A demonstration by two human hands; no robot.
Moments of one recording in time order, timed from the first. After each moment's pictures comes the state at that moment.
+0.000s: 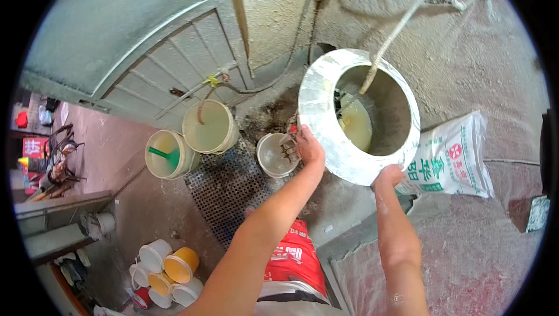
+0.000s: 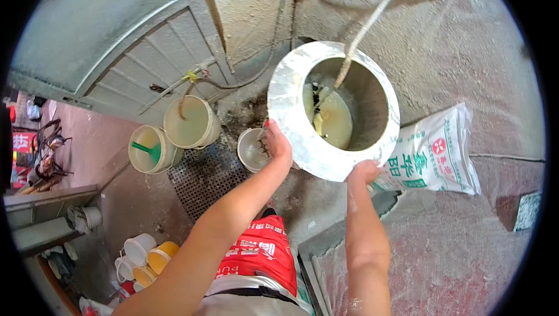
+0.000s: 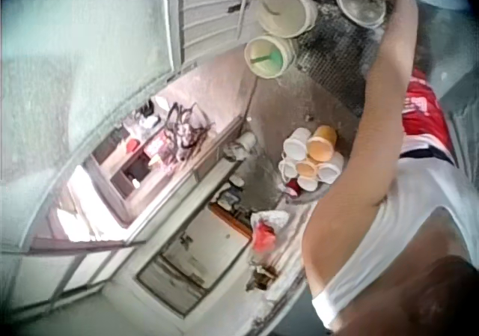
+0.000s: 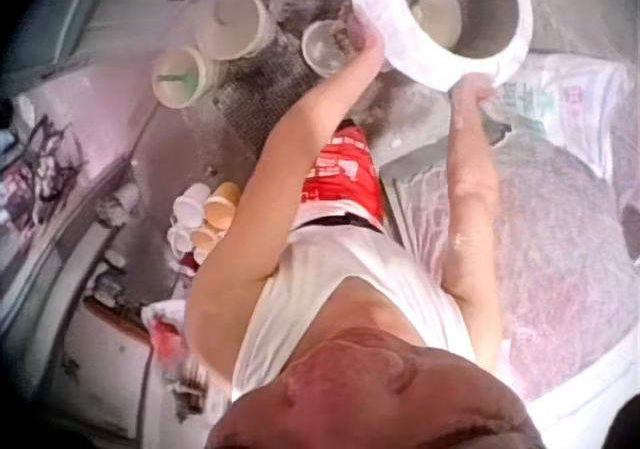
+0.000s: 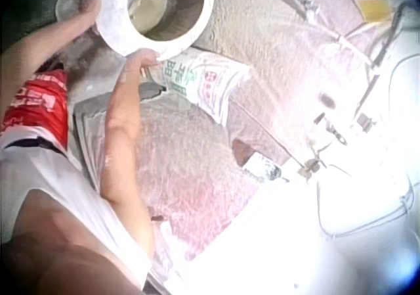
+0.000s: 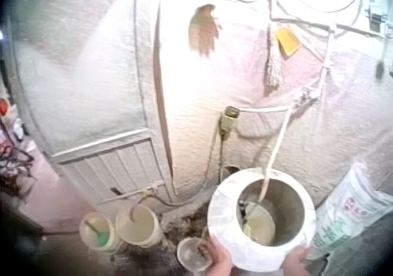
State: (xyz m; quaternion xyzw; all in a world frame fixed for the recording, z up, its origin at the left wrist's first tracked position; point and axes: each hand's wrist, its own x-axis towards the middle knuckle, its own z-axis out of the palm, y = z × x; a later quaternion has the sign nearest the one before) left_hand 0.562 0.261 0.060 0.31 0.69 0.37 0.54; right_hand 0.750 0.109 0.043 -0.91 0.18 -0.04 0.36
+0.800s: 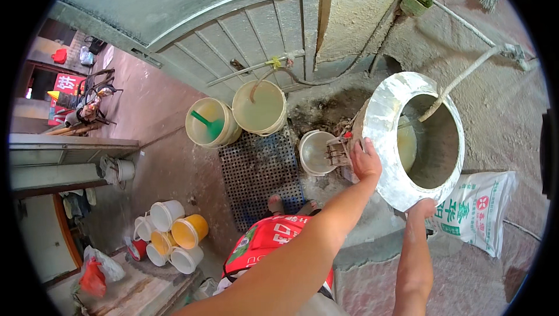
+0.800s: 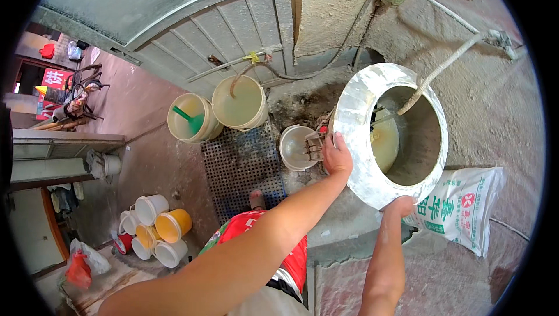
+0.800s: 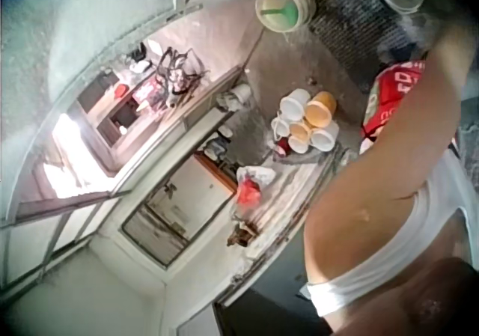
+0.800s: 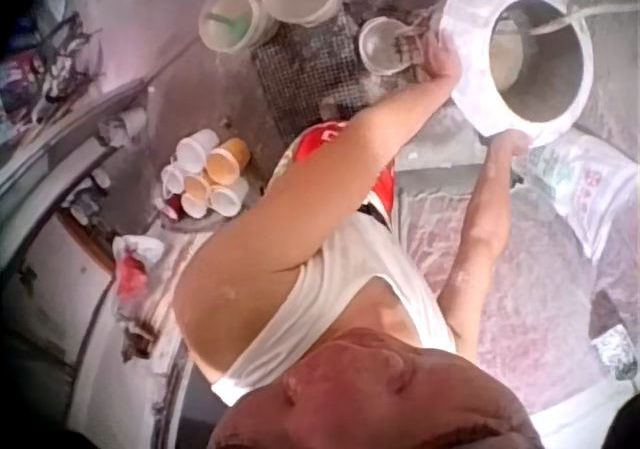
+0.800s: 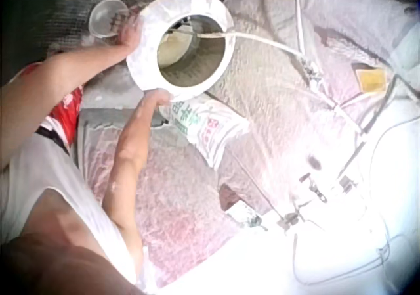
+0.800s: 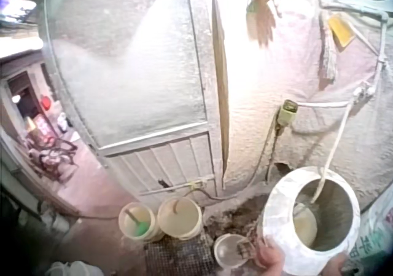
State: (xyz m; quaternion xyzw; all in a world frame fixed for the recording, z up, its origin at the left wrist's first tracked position) left_hand 0.560 0.258 0.074 0.35 0.76 0.32 0.45; right_hand 0.746 0.109 0.045 -0.94 0.17 -0.01 0.30
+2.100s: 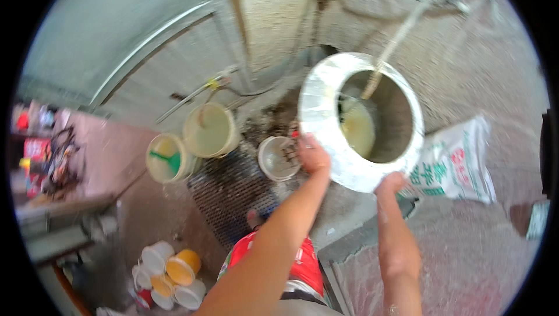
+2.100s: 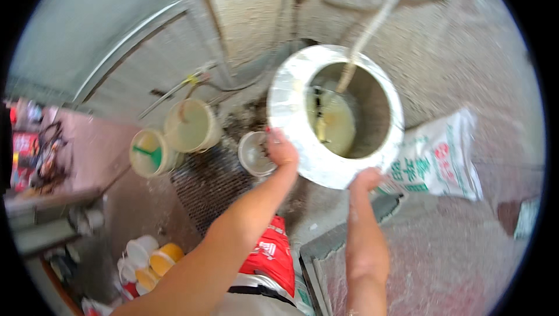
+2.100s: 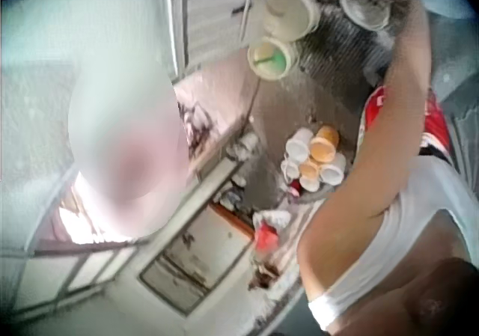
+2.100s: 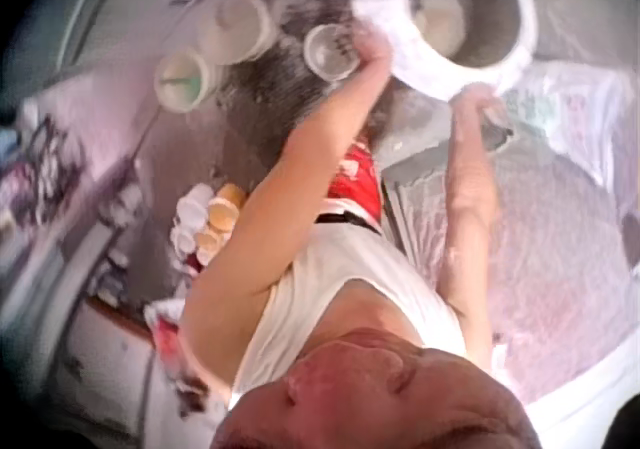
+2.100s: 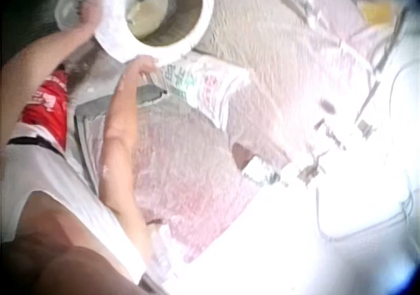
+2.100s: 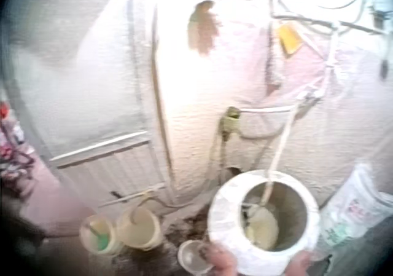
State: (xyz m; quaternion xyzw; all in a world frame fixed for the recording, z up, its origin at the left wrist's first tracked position) left_hand 0.562 0.258 0.059 0.40 0.73 0.35 0.42; right_hand 0.764 0.087 0.005 -0.93 -0.14 0.02 -0.35
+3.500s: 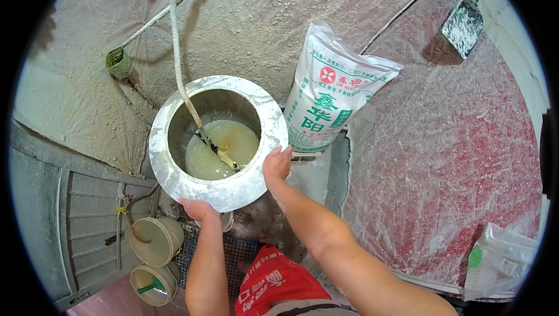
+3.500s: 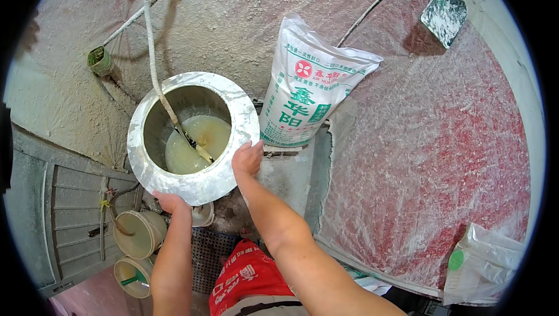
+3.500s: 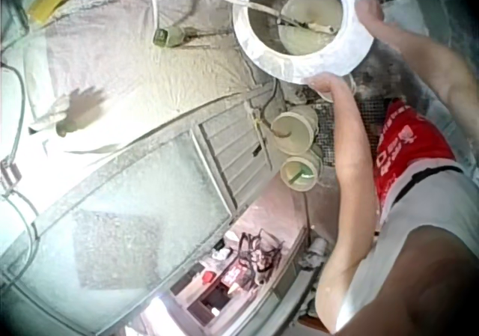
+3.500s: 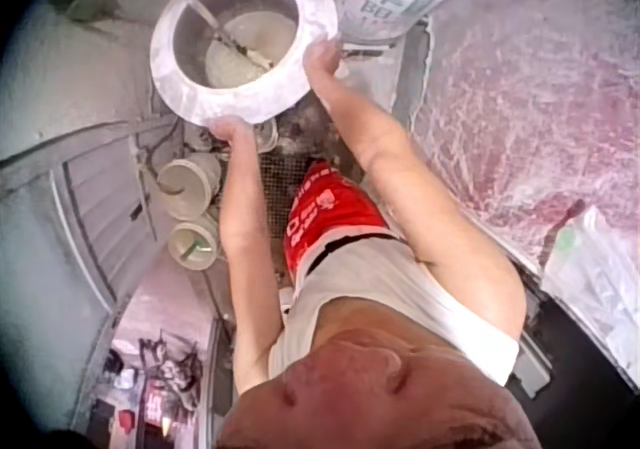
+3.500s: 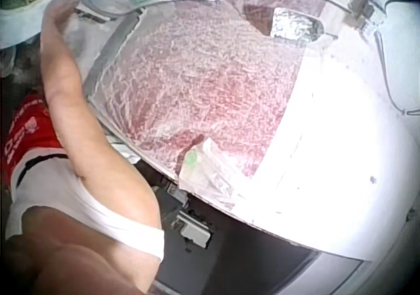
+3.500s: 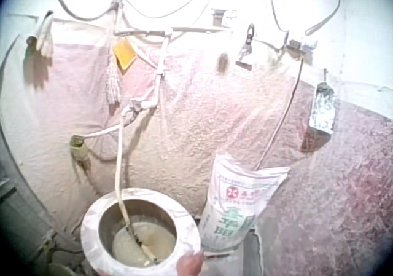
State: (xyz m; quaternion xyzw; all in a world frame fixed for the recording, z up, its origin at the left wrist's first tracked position) left_hand 0.564 0.256 0.075 0.31 0.69 0.34 0.55; right_hand 0.717 0.123 0.087 -0.91 0.21 -0.04 0.37
